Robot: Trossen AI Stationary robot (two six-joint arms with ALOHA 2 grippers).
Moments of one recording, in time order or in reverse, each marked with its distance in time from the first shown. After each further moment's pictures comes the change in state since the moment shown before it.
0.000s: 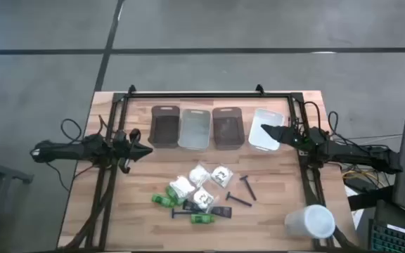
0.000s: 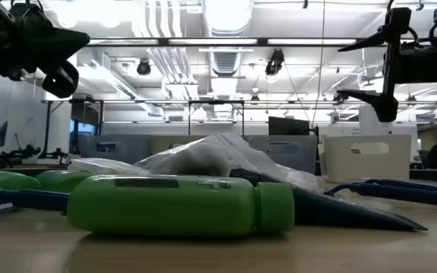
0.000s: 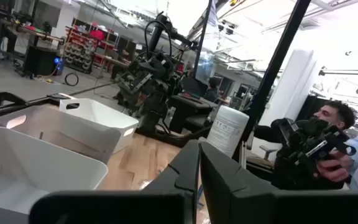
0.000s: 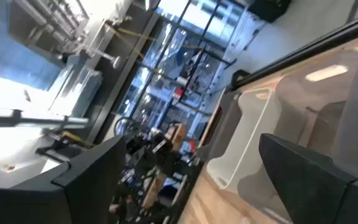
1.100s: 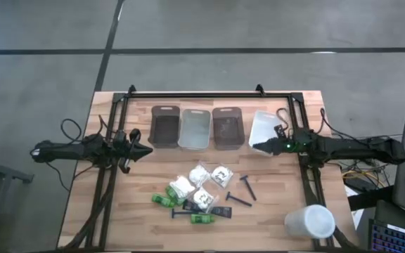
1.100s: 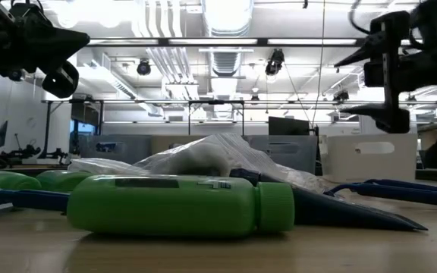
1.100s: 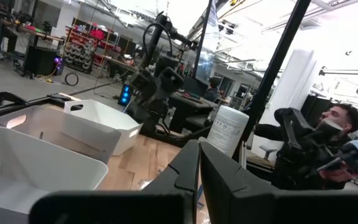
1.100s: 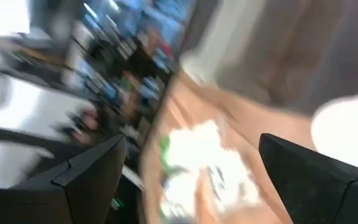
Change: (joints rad) left arm 0.000 0.000 0.000 0.000 0.000 0.000; right arm 0.097 0.257 0.141 -0.262 -0.275 0.048
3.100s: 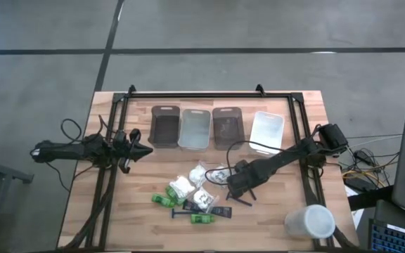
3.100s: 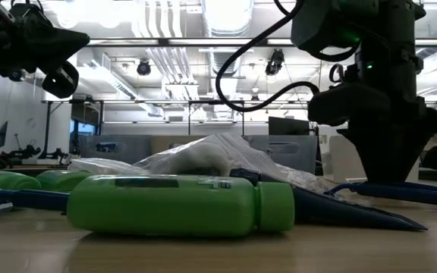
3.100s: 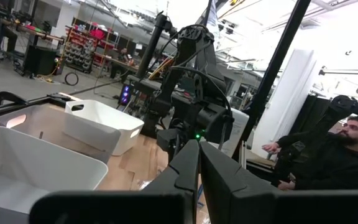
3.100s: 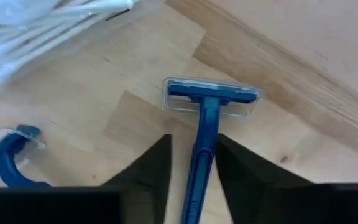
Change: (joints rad) left arm 0.000 0.000 0.000 -0.001 0.000 0.000; right arm 0.460 1.296 0.884 -0.850 0.061 0.208
